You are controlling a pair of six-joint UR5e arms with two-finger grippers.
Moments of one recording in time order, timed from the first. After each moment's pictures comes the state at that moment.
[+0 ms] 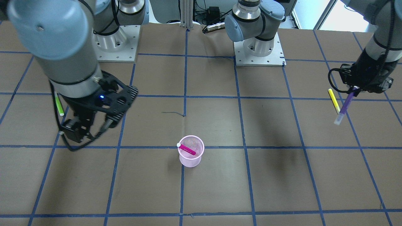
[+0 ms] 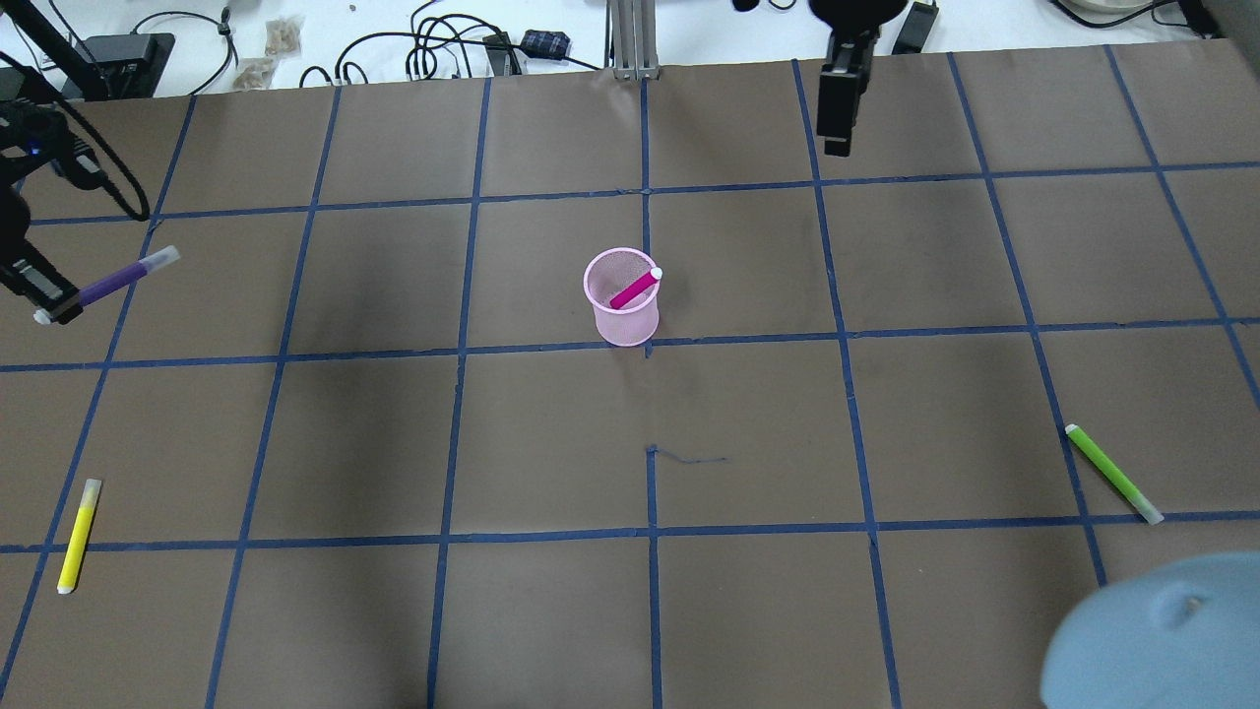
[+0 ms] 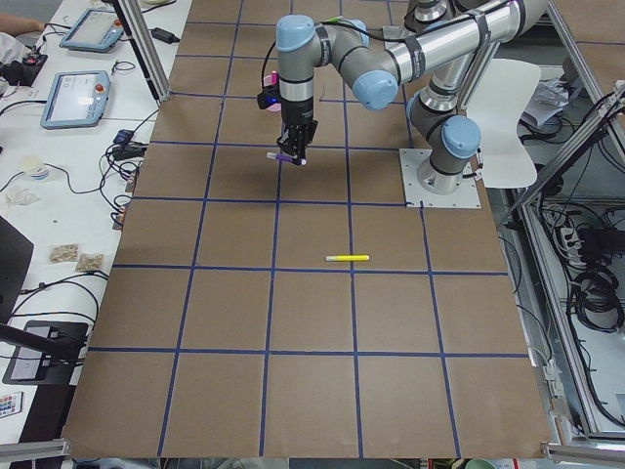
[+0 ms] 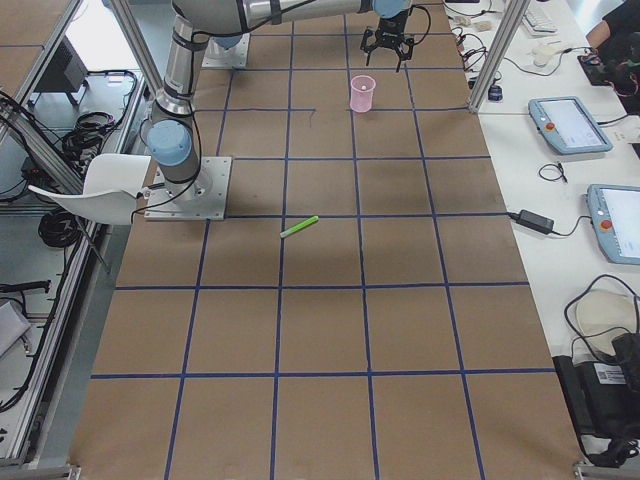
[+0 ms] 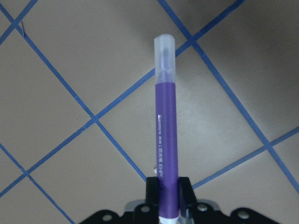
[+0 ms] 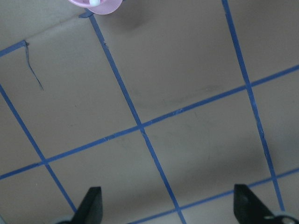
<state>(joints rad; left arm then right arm) -1.21 -1.55 -1.73 -1.36 1.86 0.99 1.66 -1.23 1.12 -1.40 -1.69 -1.06</state>
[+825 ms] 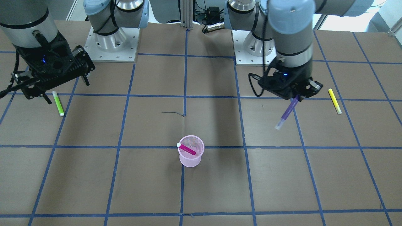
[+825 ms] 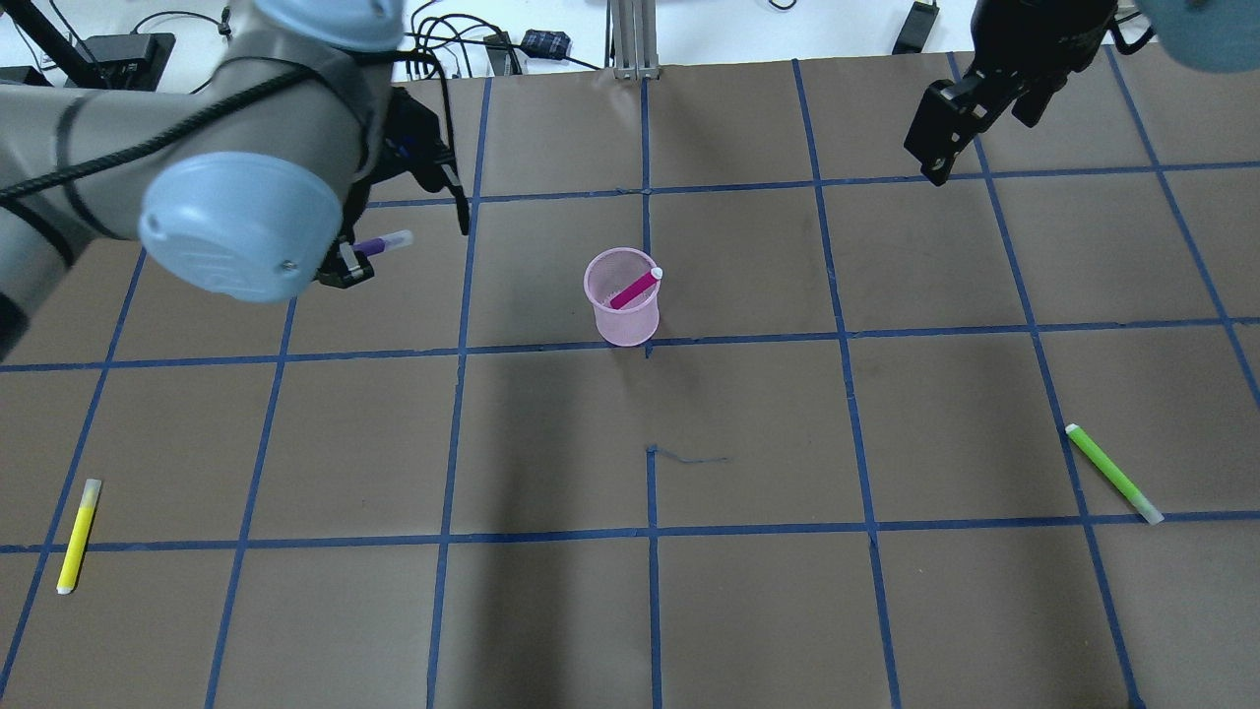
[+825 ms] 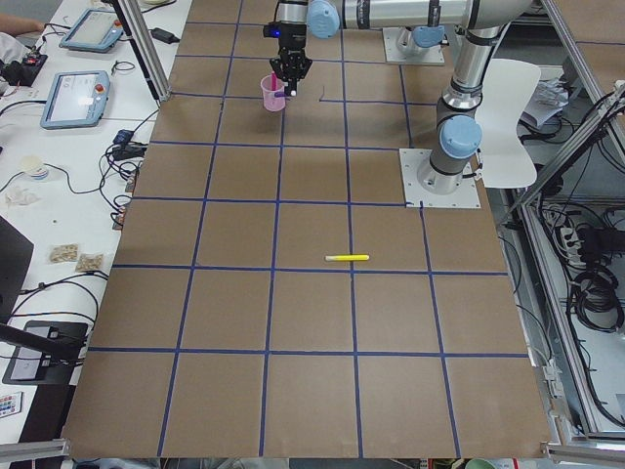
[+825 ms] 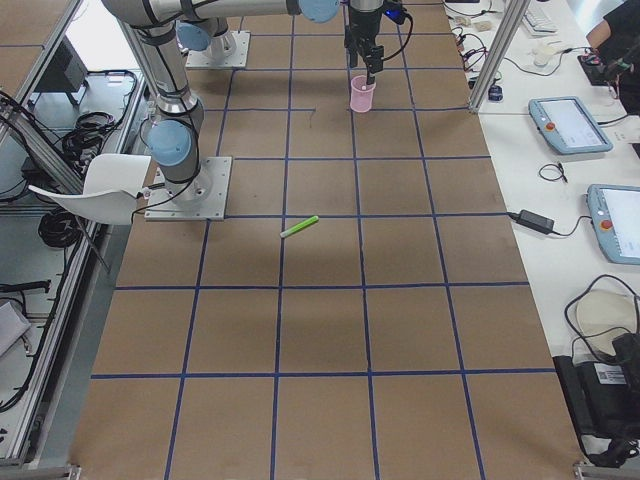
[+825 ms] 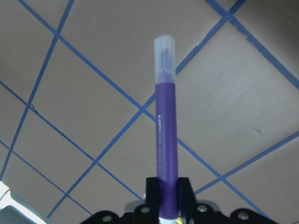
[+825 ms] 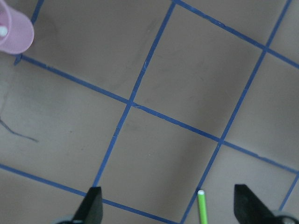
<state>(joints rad) -1.83 -1.71 -1.65 -1.44 2.13 0.73 1.57 -1.50 1.43 -1.56 -1.67 -0.26</state>
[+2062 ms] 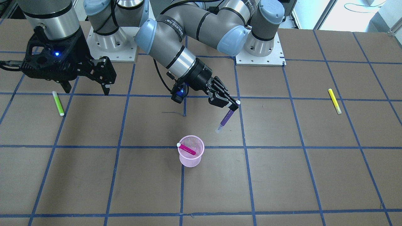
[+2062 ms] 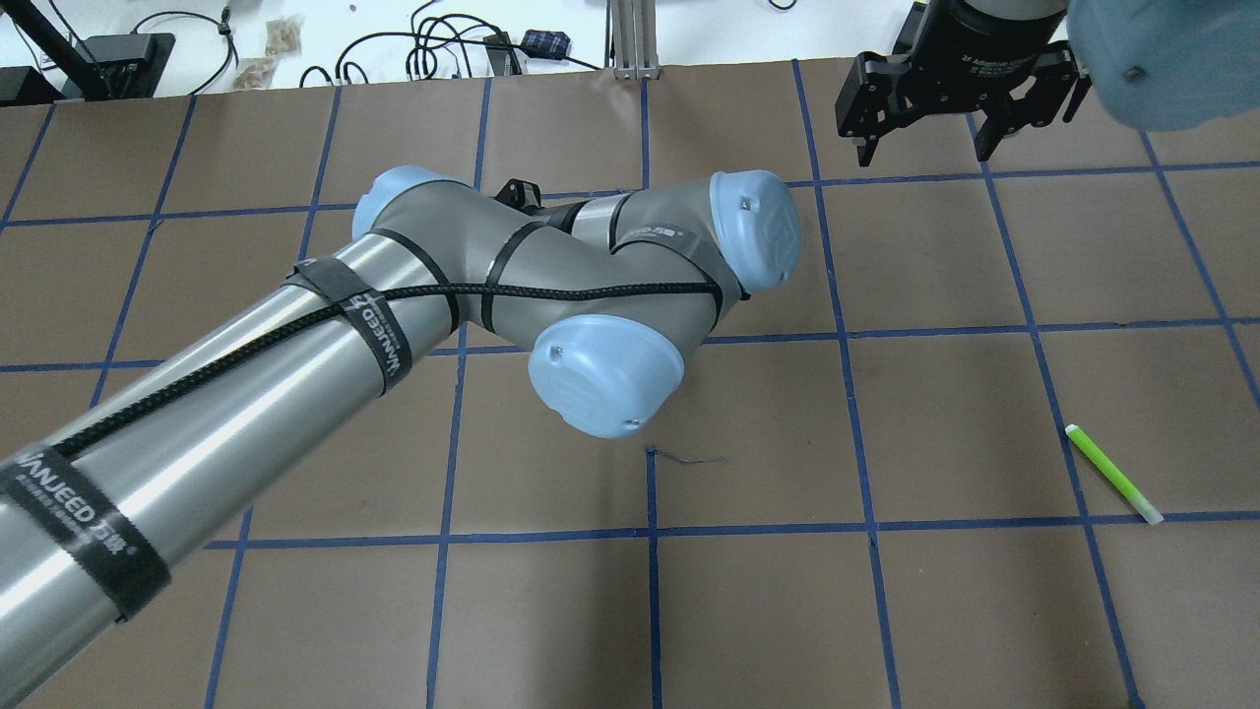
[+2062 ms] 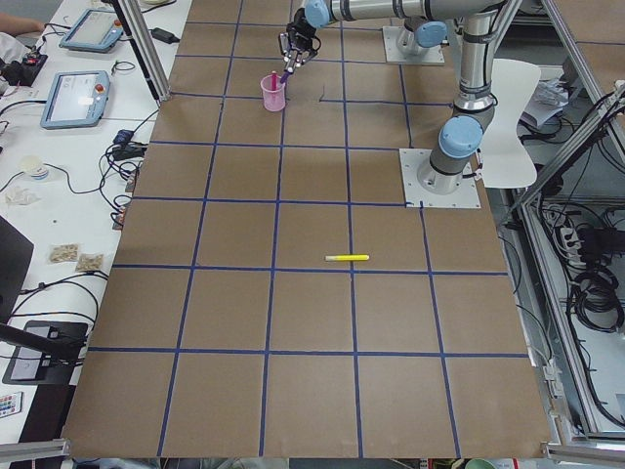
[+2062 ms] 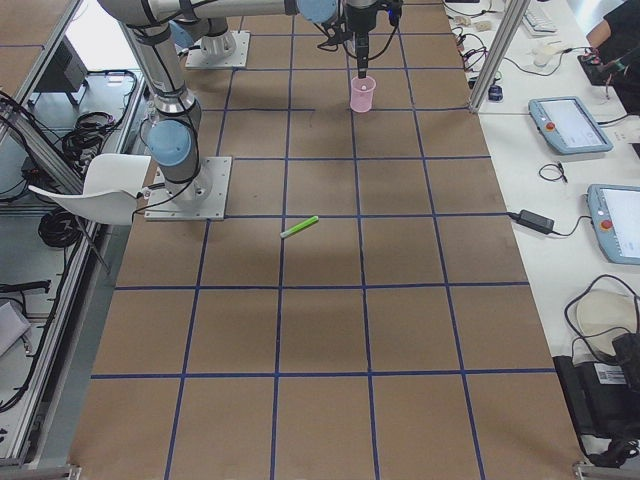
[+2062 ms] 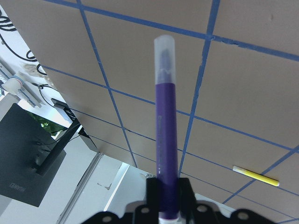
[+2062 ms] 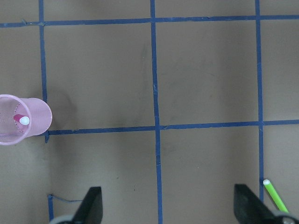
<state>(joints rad) -2.17 -1.91 -1.64 -1.43 2.60 0.74 1.61 -1.51 1.48 -1.67 -1.61 0.06</state>
